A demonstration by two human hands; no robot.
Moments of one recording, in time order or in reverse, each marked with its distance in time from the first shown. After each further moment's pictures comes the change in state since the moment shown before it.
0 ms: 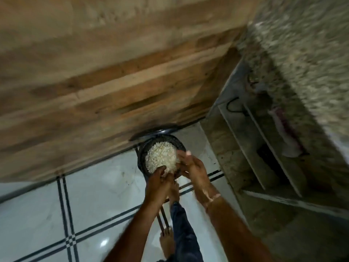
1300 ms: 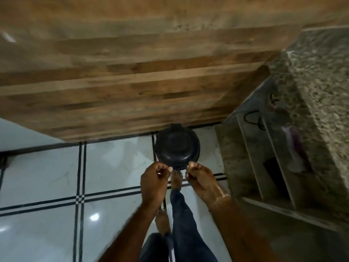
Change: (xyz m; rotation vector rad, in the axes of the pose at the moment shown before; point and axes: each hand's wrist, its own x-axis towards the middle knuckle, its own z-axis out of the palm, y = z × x) left_hand -0.105 -0.037 -0.052 -0.129 0.414 0.168; right_hand -0.082 0.017 0.019 0.100 -0.079 0.209
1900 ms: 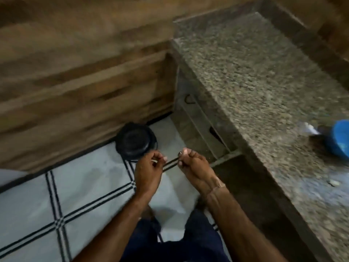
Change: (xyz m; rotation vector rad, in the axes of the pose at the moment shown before) left_hand -0.195 0.068 0.073 0.075 -0.237 0.378; right_hand -0.198 0.009 -0.171 0.363 0.039 -0.252
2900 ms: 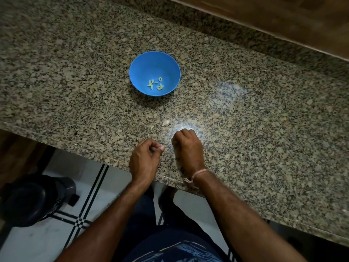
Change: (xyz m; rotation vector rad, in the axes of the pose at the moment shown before) left_hand -0.171 0.163 0.404 0.368 -0.618 0.393; right_hand -0.108 -0.087 -0.443 -1.202 0.961 -0.625
